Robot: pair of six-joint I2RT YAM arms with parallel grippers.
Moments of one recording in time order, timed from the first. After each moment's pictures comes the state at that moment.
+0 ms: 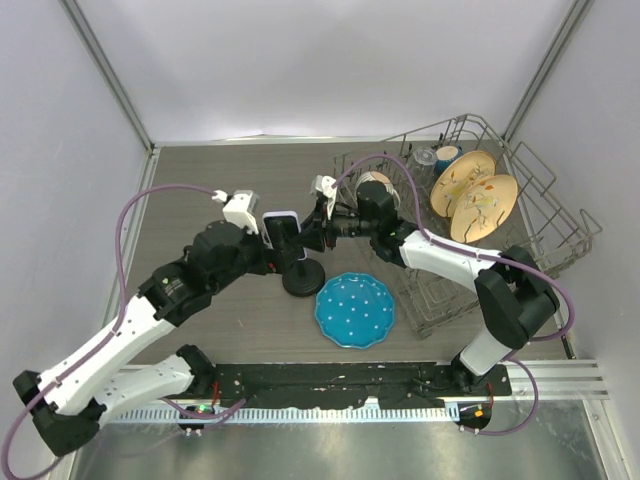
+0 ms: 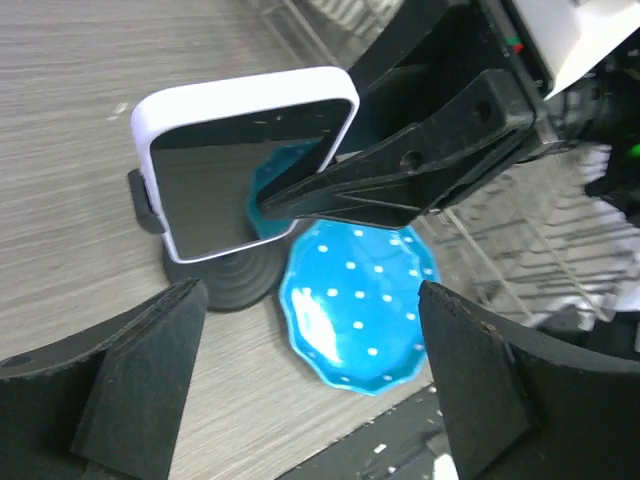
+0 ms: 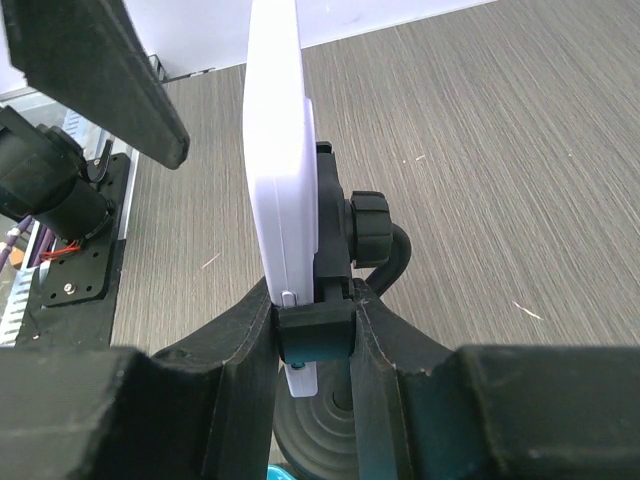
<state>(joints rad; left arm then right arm) -0.70 0.86 0.96 -0.51 -0.12 -0.57 0.68 1.61 1.02 0.41 -0.76 0.00</state>
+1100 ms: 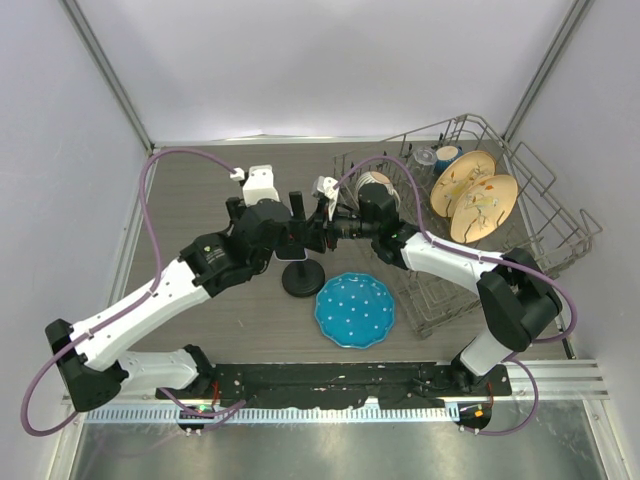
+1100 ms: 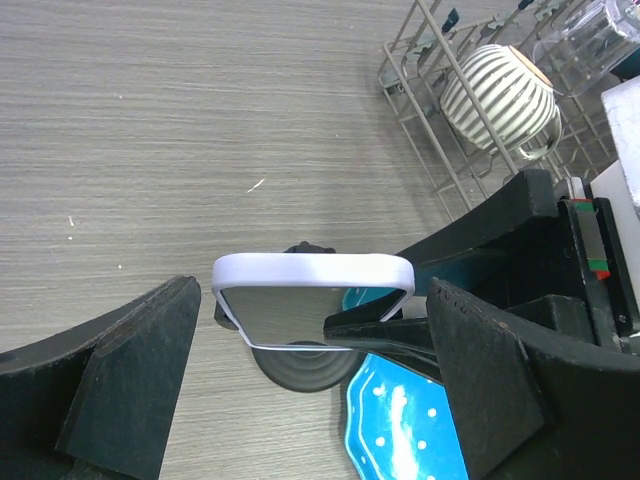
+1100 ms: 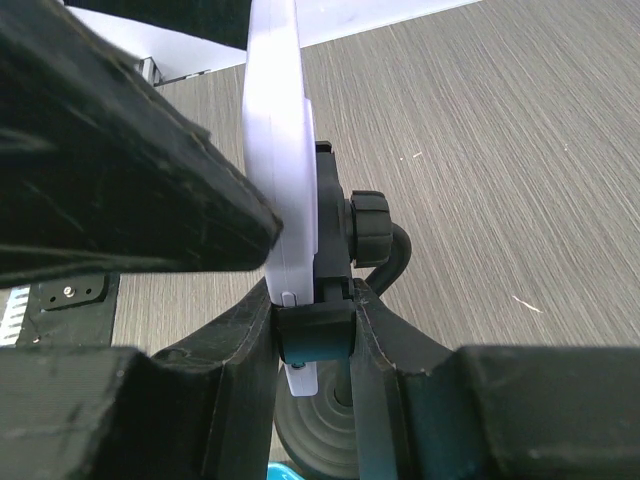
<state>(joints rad) -0.92 1.17 1.22 -0.61 -0.69 -0.61 0.68 1.59 0.99 0.43 -0.73 0.02</state>
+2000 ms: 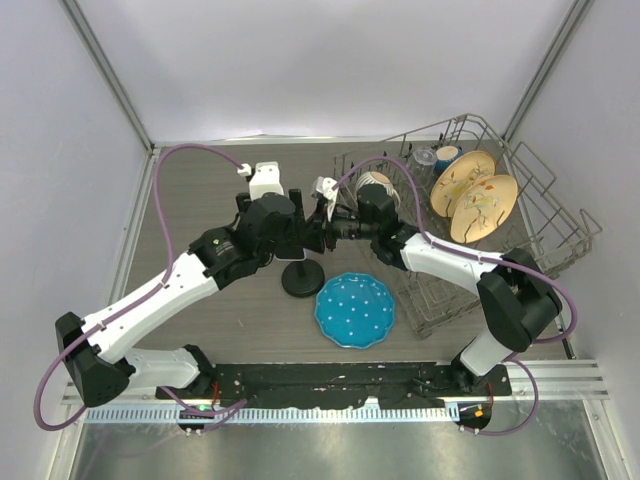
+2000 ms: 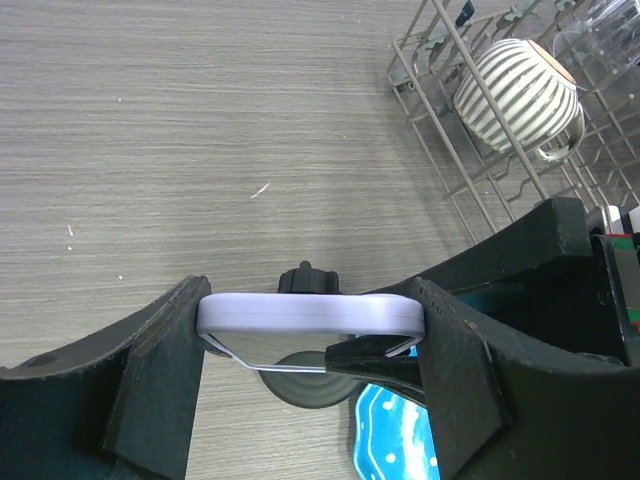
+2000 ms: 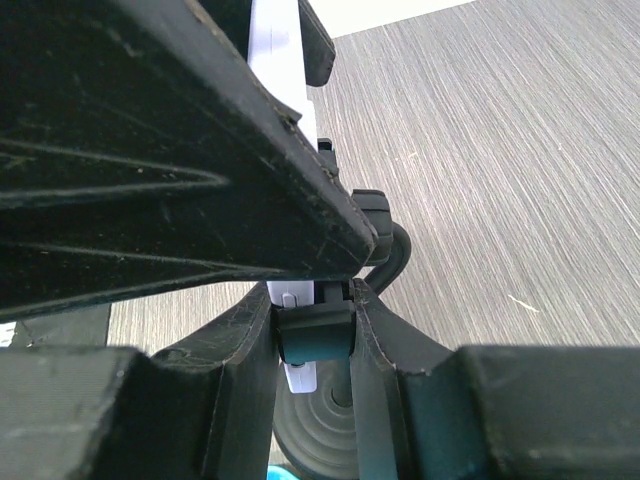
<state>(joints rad) -0.87 1.23 1.21 -0.56 -0.65 -0.57 0.69 1.59 0.99 0.42 -0.72 0.01</state>
